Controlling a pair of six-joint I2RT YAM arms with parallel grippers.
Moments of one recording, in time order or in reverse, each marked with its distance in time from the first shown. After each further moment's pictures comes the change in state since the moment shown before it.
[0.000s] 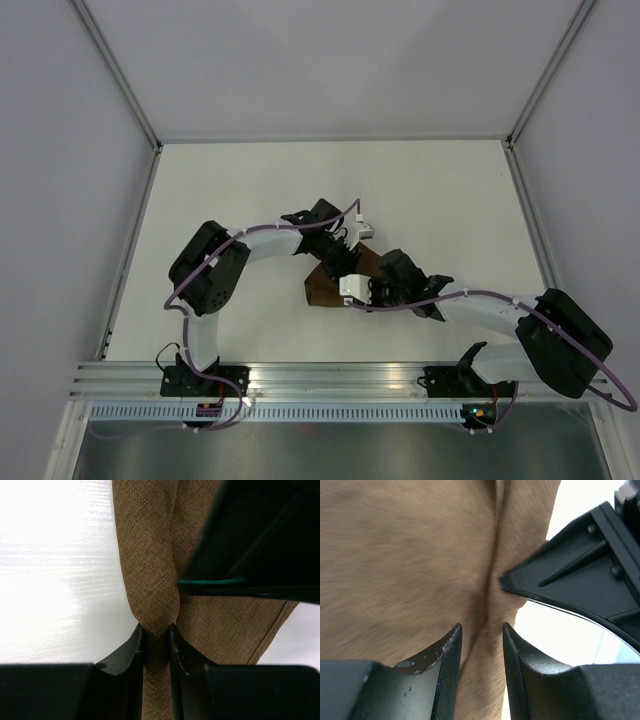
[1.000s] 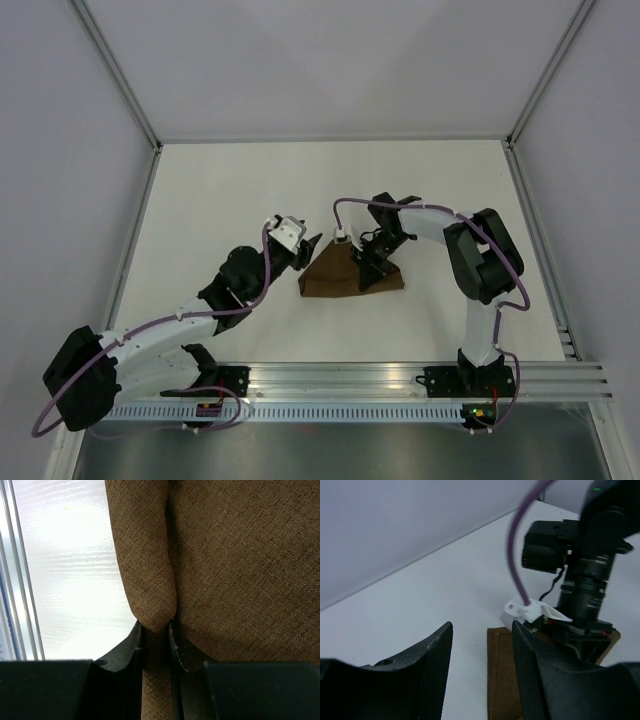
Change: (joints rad) left arm -0.059 -0.940 -0.732 0.933 -0.879 -0.038; right arm -0.299 0.642 0.718 -0.752 -0.510 -0.081
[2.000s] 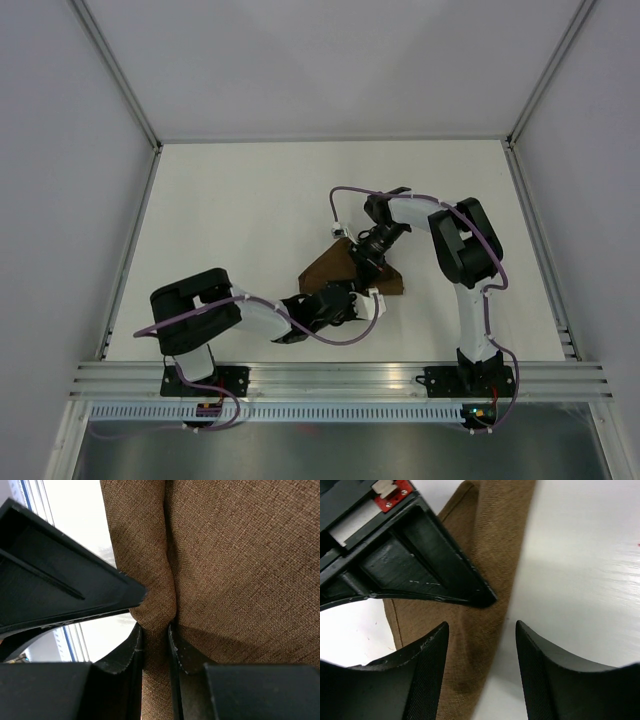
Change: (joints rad) left arm -0.416 0.684 0.103 0.012 -0.153 0.420; right arm -0.018 0.206 0.220 -0.262 -0.058 0.077
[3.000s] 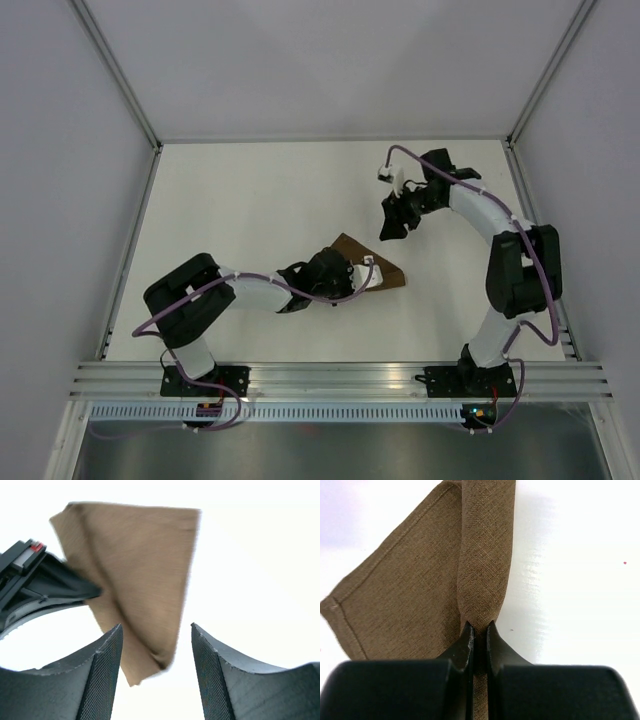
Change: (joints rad) left arm 0.196 0.006 0.142 -0.241 0.395 -0.116; right arm -0.213 -0.328 -0.057 0.256 0.072 0.183
